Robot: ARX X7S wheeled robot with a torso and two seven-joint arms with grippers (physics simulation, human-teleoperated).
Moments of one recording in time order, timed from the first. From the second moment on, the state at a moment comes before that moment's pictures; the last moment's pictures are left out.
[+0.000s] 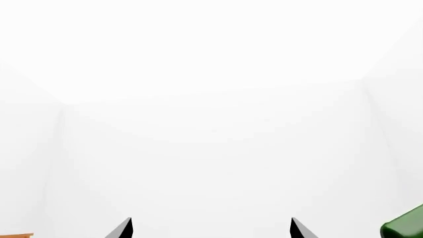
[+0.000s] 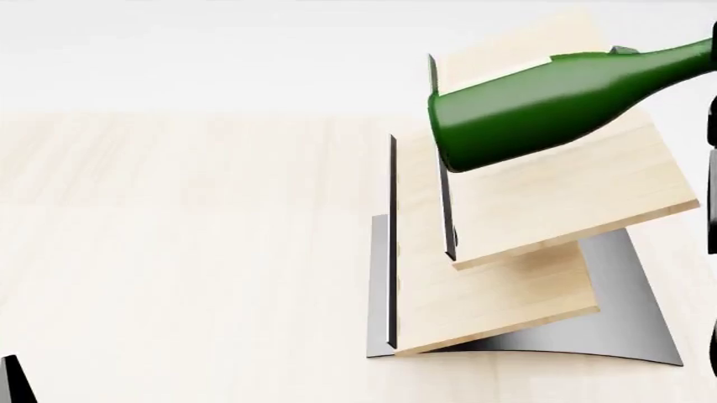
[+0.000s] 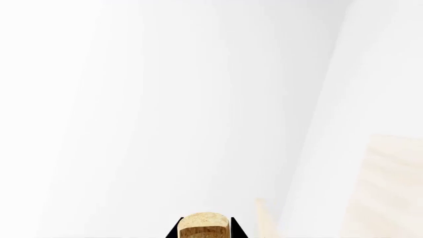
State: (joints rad) left arm 0.23 -0.41 0.34 0.67 0.17 0.33 -0.59; right arm 1.14 0.68 -0.73 0.39 2.09 -0.44 0.42
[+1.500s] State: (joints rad) left arm 0.23 -0.42 0.35 0.67 0.17 0.33 -0.61; right arm 1.04 0.68 -0.71 0.37 2.03 -0.46 0.38
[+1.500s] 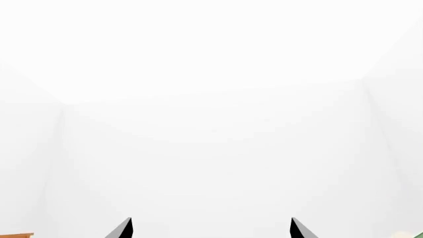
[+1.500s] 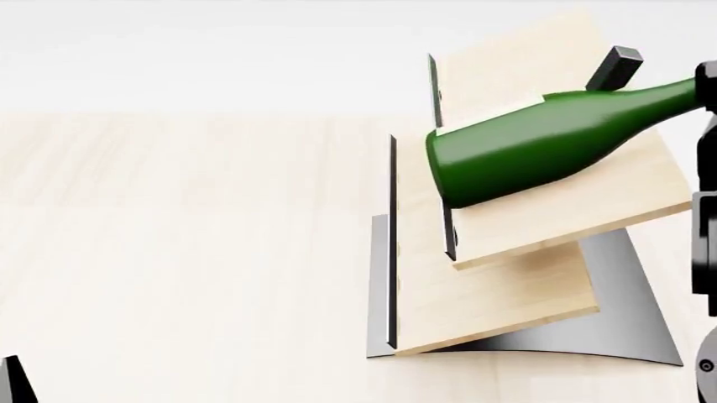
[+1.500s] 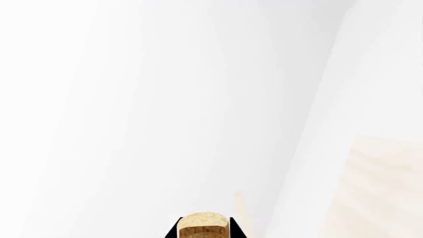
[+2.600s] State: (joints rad) left arm 0.23 -0.43 0.36 0.67 0.17 0.33 -0.61; right arm 1.03 0.66 -0.70 0.41 2.02 -0.43 0.36
